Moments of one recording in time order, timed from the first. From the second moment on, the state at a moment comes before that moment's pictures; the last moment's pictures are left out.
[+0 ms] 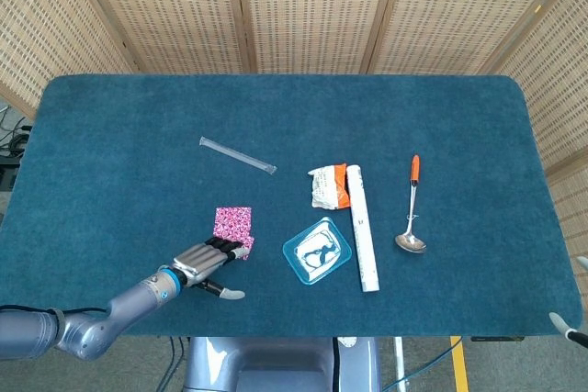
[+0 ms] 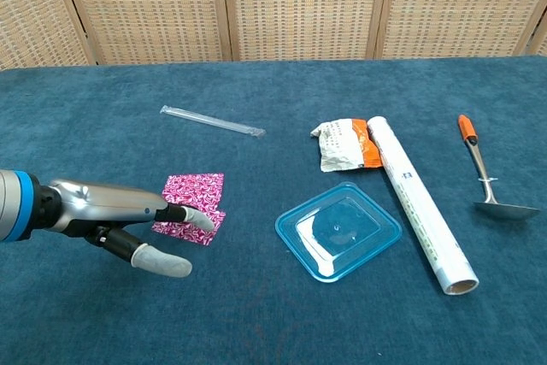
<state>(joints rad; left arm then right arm) -0.96 -1.35 0.11 -1.75 0.90 0.62 0.28 -0.14 -1.09 0.06 -1.51 -1.51 1.68 0.15</state>
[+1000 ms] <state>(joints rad) -0.95 -1.37 0.07 -1.72 0.91 0.67 0.24 -0.14 -1.09 0.06 -1.50 -1.51 1.68 0.16</state>
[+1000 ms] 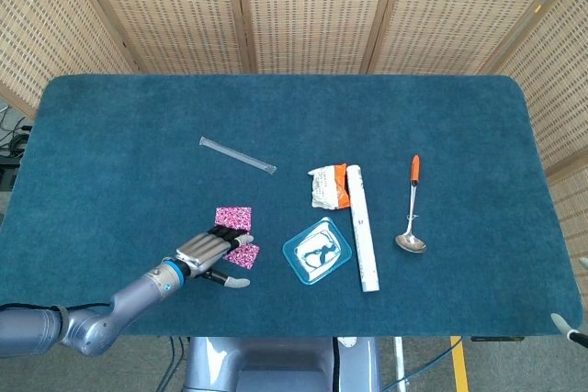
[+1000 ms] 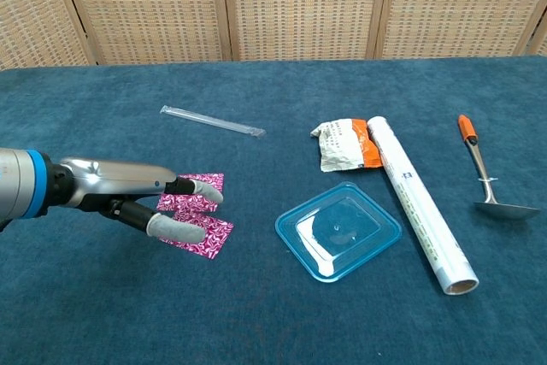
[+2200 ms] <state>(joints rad) -0.93 -1.39 0.09 -1.63 0.89 0.65 0.23 -0.14 -1.08 0.06 -1.52 -1.51 1.68 0.14</state>
